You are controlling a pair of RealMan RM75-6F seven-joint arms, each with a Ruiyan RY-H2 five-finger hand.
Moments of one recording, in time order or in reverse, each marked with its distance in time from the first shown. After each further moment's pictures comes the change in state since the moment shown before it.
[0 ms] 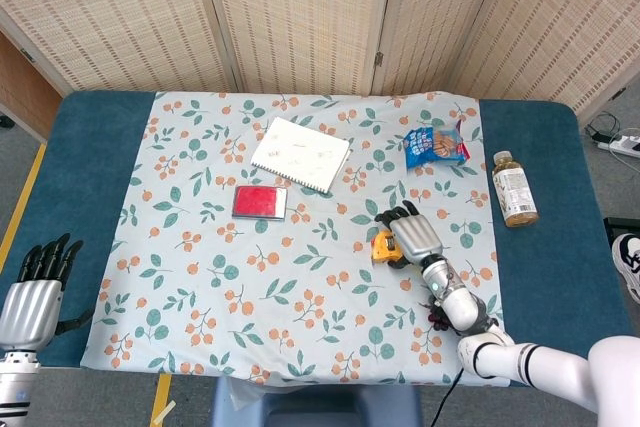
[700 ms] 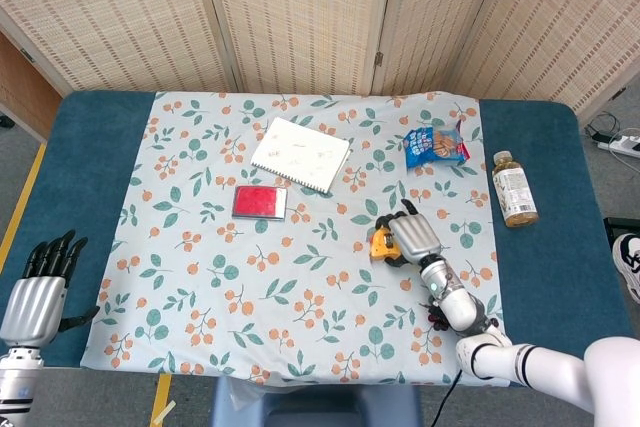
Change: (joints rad) left arm -0.019 0.012 -0.010 -0.025 0.000 -0.020 -0.022; right arm -0.004 -0.017 0.005 0.013 -0.023 0.031 0.036
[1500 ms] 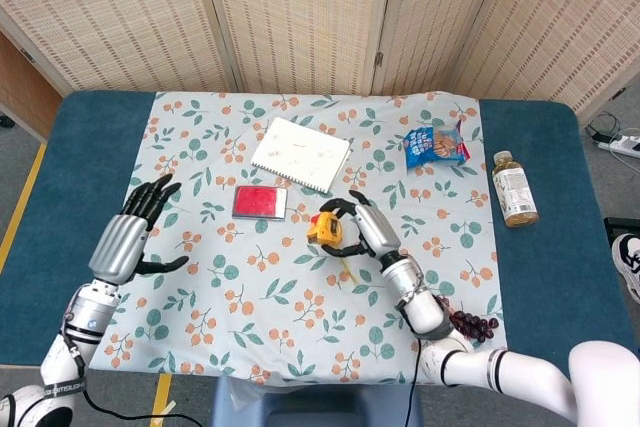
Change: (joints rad) left arm -0.285 -0.075 -0.173 -0.089 -0.007 -0.214 -0.208; right arm 0.006 -0.123 0.178 -0.112 -0.106 0.082 0.531
